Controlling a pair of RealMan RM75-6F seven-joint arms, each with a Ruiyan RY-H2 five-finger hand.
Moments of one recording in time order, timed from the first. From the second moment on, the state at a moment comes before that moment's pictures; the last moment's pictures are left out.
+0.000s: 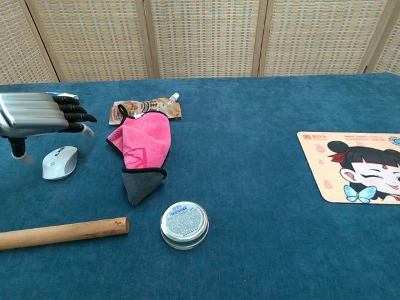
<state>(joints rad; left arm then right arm) -0.77 -1.38 -0.01 -1.10 1.61 0.69 0.43 0.13 -1.21 0.08 -1.55 -1.46 1.42 -0.06</state>
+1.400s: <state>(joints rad) -0.79 -1.44 0.06 -1.05 1.59 0.73 0.45 0.12 -1.21 0.09 -1.52 -1.46 1.45 -0.01</state>
